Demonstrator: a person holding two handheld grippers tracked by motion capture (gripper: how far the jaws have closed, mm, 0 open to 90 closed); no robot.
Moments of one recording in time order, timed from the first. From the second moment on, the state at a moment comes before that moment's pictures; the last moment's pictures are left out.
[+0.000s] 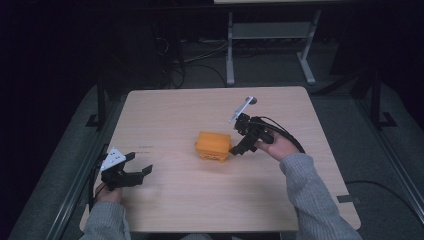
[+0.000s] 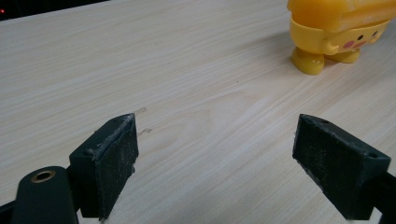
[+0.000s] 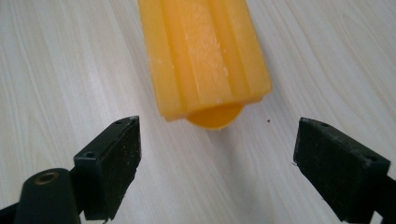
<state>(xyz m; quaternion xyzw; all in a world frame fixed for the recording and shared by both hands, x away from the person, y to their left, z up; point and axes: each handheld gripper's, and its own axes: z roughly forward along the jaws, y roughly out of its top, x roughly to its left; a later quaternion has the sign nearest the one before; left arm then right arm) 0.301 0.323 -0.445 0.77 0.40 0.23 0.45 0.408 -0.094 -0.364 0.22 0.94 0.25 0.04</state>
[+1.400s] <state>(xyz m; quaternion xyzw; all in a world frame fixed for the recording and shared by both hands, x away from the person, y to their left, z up) 0.302 0.318 -0.448 0.78 0.40 0.22 0.44 0.353 -0.189 -0.409 0.31 0.91 0.27 0.03</state>
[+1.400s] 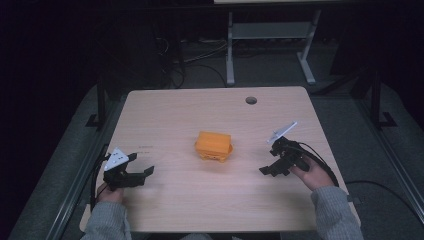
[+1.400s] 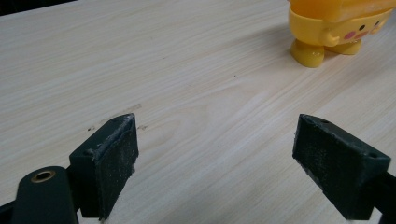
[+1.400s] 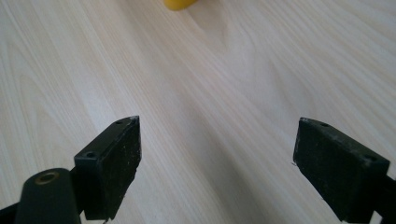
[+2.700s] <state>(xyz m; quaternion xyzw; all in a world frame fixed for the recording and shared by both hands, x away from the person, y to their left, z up) 0.303 0.310 -0.452 0.79 0.39 0.22 0.43 0.282 -0.255 -0.446 0.38 0.86 0.33 0.06</state>
